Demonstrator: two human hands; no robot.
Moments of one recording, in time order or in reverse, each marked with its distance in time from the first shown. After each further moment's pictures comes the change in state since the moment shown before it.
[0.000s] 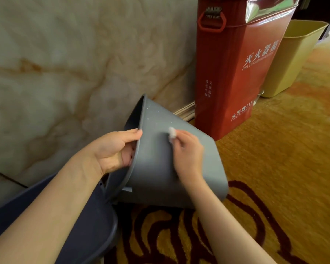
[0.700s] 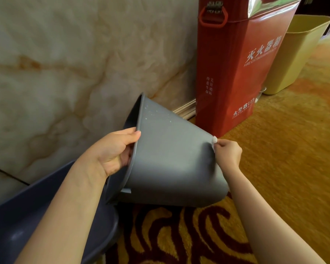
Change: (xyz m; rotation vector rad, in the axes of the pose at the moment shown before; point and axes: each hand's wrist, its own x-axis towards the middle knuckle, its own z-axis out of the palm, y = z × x) left_hand -0.003 -0.010 0.001 0.031 0.081 0.119; right_hand 0.042 0.095 -0.048 -0.098 0.023 0.524
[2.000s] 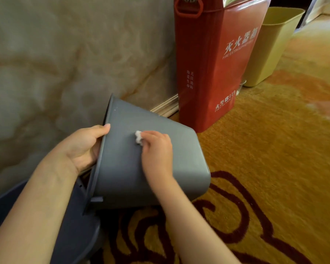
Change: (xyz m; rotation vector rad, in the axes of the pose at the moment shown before) left_hand 0.019 0.004 -0.008 -0.047 0.116 -0.076; right_hand -0.096 -0.061 0.061 0.036 -0.088 -0.573
